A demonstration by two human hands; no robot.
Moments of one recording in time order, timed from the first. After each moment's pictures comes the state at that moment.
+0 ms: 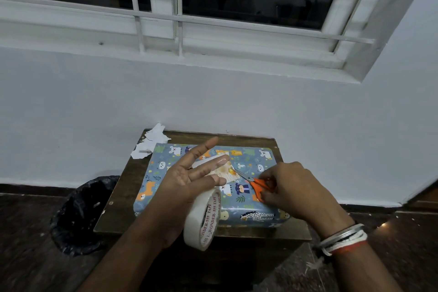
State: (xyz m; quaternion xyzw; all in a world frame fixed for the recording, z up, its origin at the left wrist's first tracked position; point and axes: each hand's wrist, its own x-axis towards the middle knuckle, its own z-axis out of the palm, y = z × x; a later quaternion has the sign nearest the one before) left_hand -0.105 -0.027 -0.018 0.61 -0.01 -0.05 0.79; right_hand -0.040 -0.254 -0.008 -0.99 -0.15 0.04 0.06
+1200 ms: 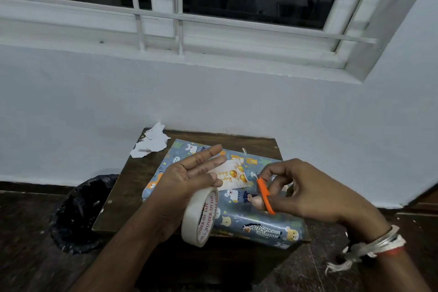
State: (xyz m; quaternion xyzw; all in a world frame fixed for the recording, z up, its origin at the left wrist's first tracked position) left_hand -0.096 -0.029 -0.019 0.60 0.03 -0.06 0.80; right_hand -0.060 -0.273 0.035 -0.89 -0.23 0.19 0.34
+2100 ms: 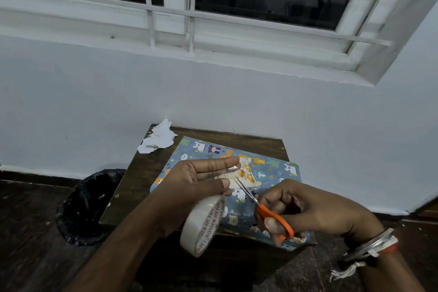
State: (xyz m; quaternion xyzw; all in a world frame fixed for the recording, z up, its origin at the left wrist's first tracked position) left_hand -0.103 -0.018 -0.014 0.63 -0.01 -0.11 0.77; right_hand -0.058 -0.266 0.019 -0.75 -0.31 0.40 0.42
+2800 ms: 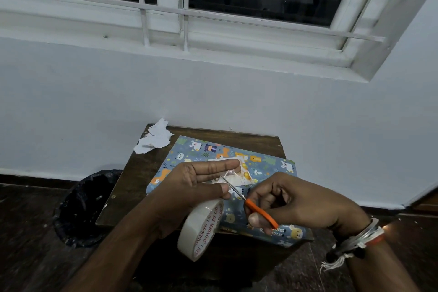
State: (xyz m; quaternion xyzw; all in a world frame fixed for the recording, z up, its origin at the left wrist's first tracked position) left_hand -0.101 -0.022 -0.017 0.65 -0.03 -0.13 0.75; right_hand -0.053 -0.261 0.014 -0.75 -0.33 0.36 0.44
